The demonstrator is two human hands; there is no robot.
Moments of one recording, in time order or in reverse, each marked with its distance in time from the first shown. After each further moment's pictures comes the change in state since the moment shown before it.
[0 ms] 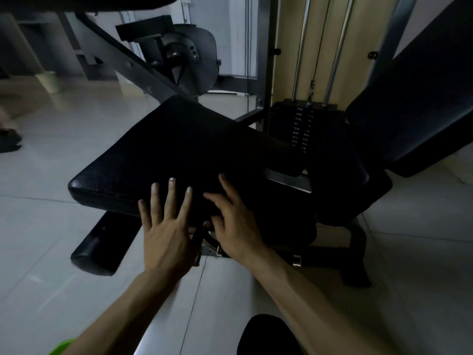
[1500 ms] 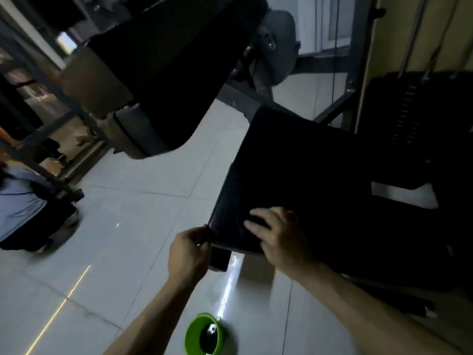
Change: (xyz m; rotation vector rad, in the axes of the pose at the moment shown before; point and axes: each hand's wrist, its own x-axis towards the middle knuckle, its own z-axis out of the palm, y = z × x) left_hand 0.086 -0.171 -0.138 -0.430 -0.366 -0.595; right_hand 0.112 -0.080 0.070 -0.265 0.034 -0.221
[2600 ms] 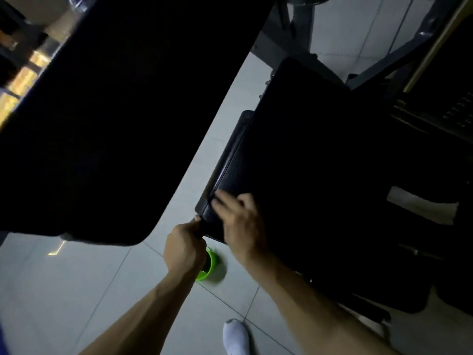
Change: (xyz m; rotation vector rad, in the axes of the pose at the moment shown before) left_hand 0.012 0.054 0.010 0.215 -0.002 -0.549; right_hand 0.083 -0.039 0.002 0.236 -0.246 0.152
